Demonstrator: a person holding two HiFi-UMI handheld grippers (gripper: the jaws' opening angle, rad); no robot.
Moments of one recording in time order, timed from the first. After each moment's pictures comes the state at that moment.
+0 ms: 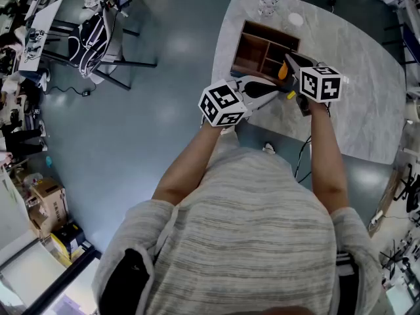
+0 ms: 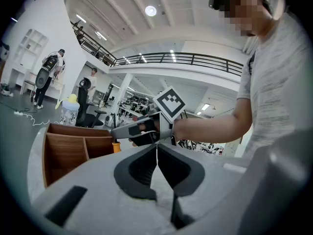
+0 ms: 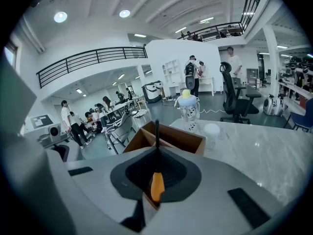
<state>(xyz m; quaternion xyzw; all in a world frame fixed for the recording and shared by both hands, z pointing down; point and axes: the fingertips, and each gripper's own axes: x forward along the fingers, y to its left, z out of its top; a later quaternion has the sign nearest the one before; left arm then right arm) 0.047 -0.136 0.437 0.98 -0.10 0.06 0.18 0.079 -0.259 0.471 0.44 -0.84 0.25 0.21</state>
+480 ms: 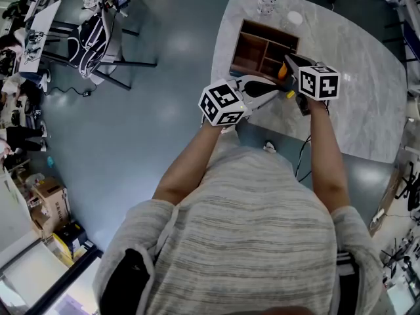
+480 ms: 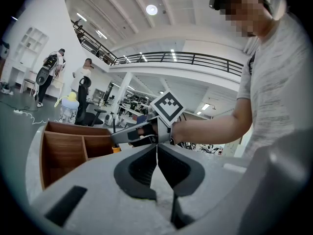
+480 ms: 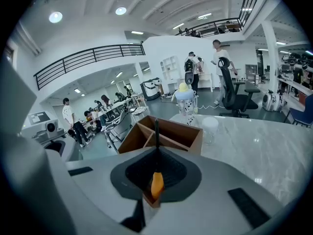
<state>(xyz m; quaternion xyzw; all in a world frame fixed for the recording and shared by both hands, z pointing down) 0.050 -0.138 0.440 0.98 -0.09 0.06 0.19 0.084 -0.258 0.489 0.44 -0.83 0.27 0.22</state>
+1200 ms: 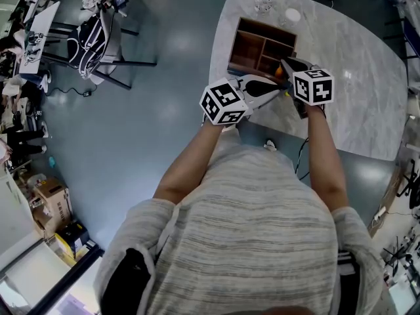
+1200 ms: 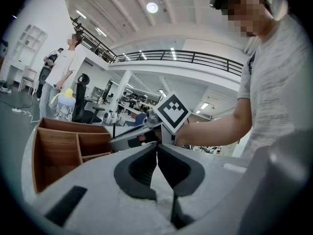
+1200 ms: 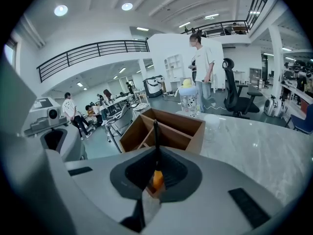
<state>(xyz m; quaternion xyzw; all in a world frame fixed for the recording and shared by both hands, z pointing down) 0.063 -0.137 0.446 0.98 -0.09 0.07 0.19 0.085 -0.243 0.505 0.43 -0.83 0.25 0.25</state>
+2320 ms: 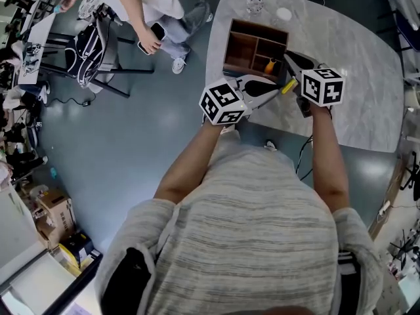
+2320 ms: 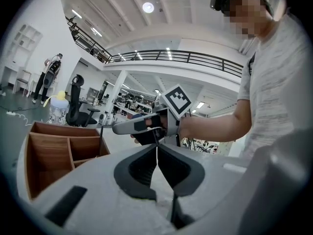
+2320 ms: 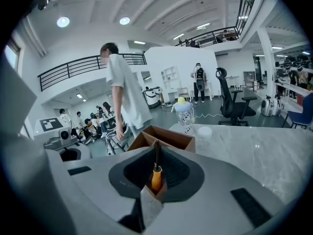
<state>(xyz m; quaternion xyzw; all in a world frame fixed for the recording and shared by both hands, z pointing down) 0.072 -0.124 0.437 0.98 -0.06 0.07 0.18 0.104 -0.235 0.453 0.45 -0.84 0.24 0.18</state>
